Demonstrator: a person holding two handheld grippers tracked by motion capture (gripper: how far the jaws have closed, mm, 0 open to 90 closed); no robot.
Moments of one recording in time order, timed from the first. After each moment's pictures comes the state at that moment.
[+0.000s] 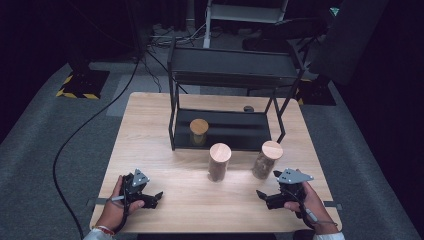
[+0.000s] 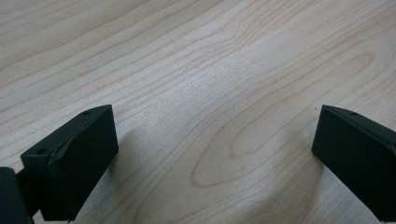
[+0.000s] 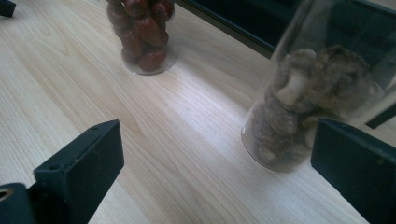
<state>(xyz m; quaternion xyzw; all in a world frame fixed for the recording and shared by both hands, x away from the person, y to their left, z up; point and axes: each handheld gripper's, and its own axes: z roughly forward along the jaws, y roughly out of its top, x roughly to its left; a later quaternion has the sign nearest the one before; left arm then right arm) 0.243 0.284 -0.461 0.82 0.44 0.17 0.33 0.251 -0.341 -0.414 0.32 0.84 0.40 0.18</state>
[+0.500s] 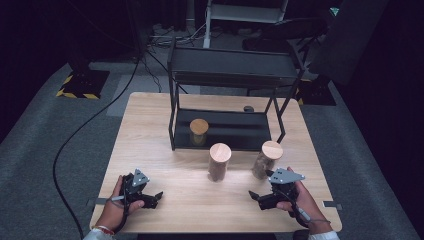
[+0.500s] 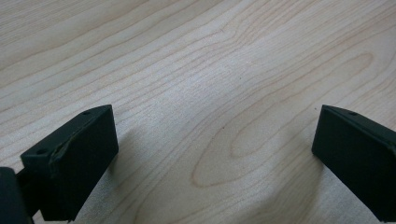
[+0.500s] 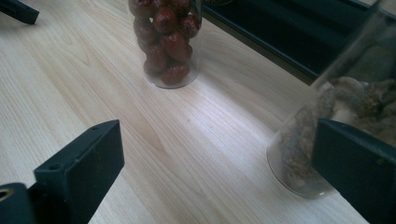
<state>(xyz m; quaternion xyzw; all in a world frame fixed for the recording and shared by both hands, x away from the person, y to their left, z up) 0.243 0.284 -0.461 0.82 0.44 0.17 0.33 0.253 -0.321 -0.410 0.30 0.84 0.41 0.18</state>
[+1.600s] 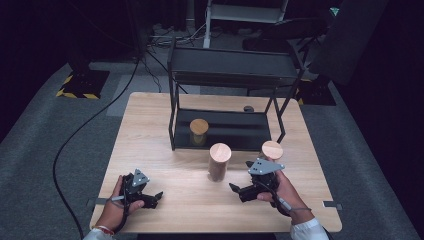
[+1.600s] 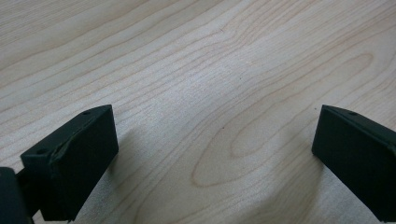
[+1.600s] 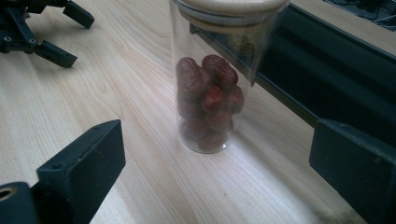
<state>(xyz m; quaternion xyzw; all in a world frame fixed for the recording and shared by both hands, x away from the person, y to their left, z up) 0.242 0.284 -0.461 0.82 0.44 0.17 0.33 0.272 -0.270 -0.389 0.26 0.85 0.43 0.17</state>
